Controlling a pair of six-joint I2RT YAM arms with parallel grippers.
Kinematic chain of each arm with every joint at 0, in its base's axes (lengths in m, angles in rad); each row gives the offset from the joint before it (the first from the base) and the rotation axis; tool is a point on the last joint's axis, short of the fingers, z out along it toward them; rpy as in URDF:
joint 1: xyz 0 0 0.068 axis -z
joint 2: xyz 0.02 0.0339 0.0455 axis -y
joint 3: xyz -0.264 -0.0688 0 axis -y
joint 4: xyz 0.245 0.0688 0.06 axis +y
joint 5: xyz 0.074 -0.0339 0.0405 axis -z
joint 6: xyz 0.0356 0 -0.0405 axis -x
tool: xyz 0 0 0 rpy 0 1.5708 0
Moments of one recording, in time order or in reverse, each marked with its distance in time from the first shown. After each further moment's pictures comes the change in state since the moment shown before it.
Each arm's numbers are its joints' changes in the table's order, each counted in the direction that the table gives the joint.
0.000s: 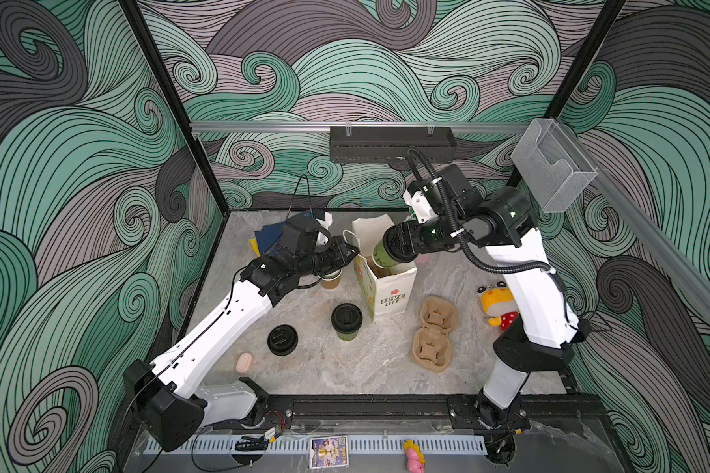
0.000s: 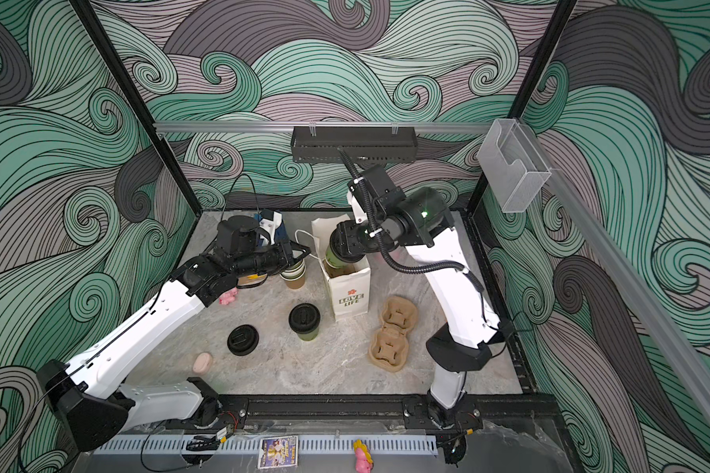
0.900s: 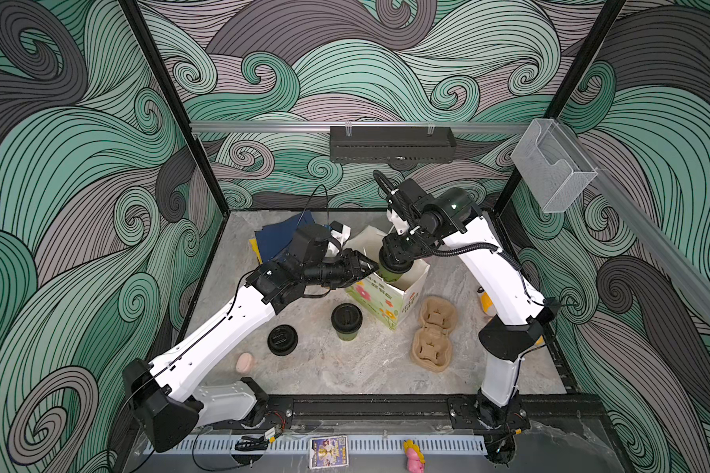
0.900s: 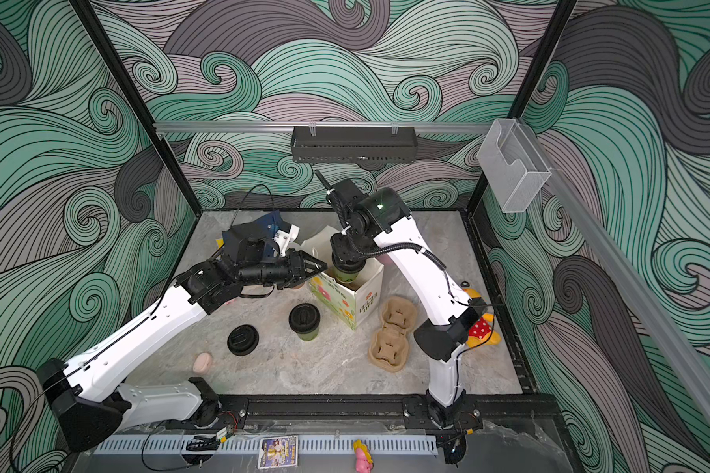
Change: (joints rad) left arm 0.096 0.044 -0.026 0.023 0.090 0.074; right arm -0.011 -0.068 -0.179 0.000 0.060 0.069
